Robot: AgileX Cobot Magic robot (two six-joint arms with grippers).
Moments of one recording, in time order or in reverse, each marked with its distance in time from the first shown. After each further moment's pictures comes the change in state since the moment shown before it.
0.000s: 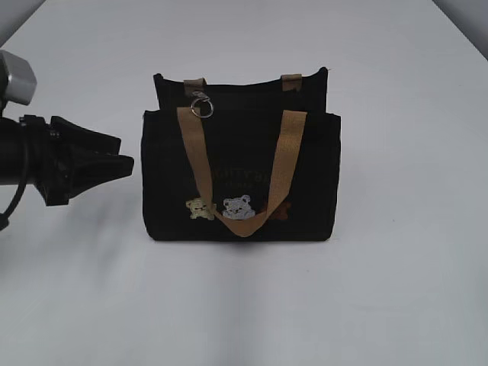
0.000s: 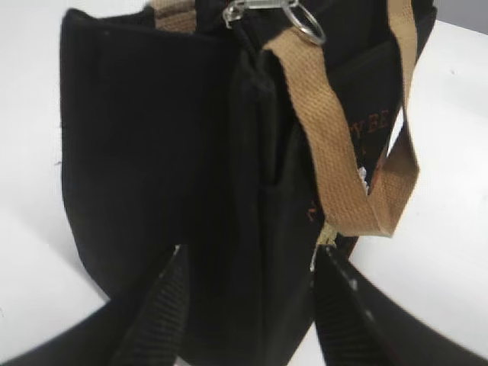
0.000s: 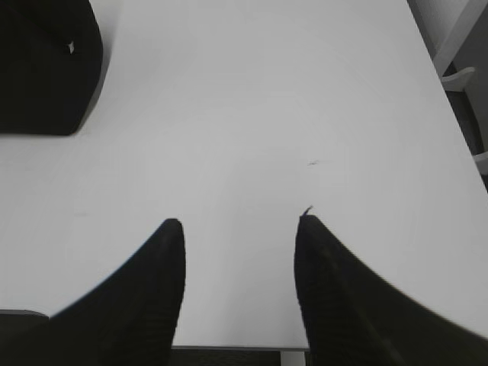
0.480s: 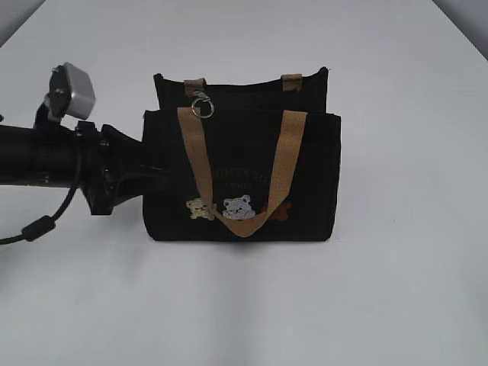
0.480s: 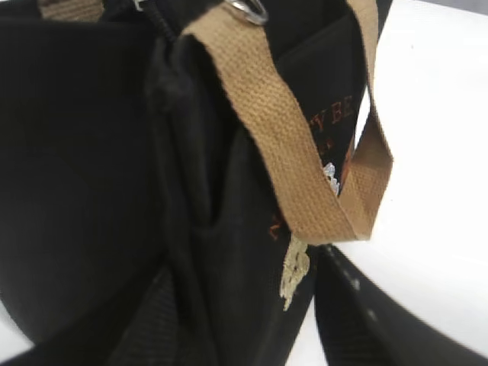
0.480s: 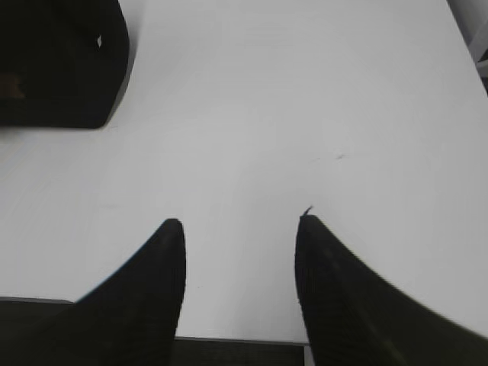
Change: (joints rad) left arm -0.117 0.132 -0.090 -0.006 -0.009 0.073; right arm 0.000 0.047 -0.005 0.070 -0.007 -0.002
